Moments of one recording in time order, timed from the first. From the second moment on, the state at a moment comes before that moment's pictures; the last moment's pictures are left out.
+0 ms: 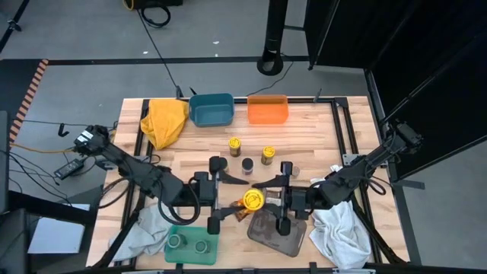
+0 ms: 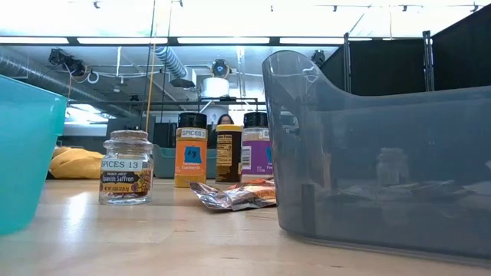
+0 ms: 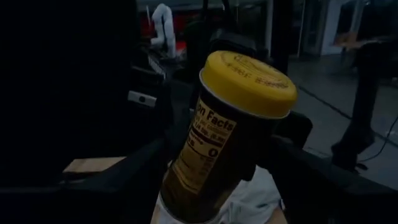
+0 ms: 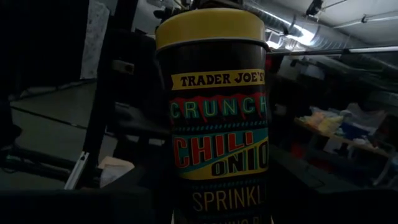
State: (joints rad) left arm -0.54 1.47 1.39 0.12 -0.57 0.06; right arm 0.57 1.48 1.18 0.46 0.60 -0.40
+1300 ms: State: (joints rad) left arm -0.44 1.47 1.27 0.43 -0.38 0.13; right arm 0.50 1.48 1.18 0.43 0.53 -0.29
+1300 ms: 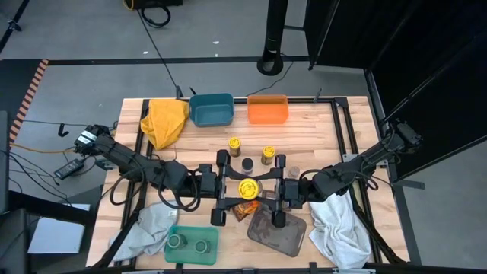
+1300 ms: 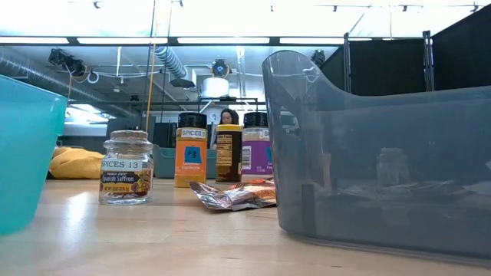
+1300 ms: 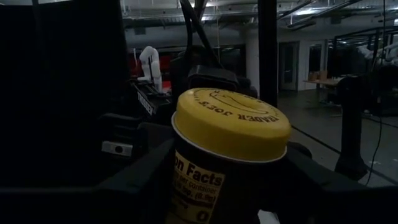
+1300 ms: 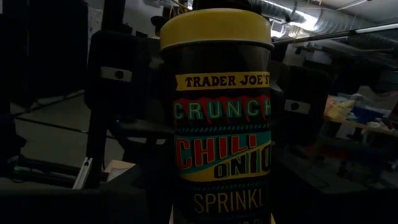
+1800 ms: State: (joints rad) left arm -0.44 1.47 1.27 0.42 -0.41 0.14; right arm 0.56 1.42 1.18 0.32 0.77 -0.40
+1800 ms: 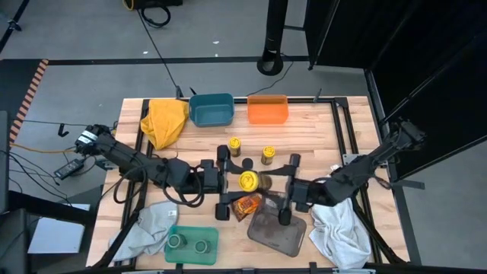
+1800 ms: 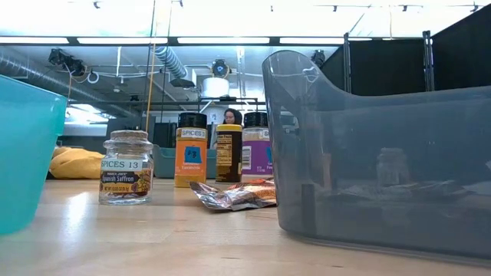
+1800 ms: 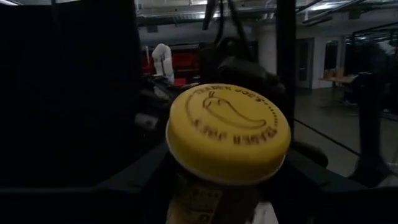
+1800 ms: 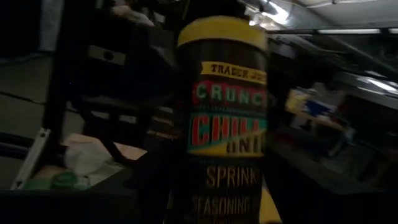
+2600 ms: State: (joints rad) left arm -0.40 1.47 1.27 0.35 -0.40 0.13; right arm 0.58 1.33 1.18 0.01 0.84 -0.20
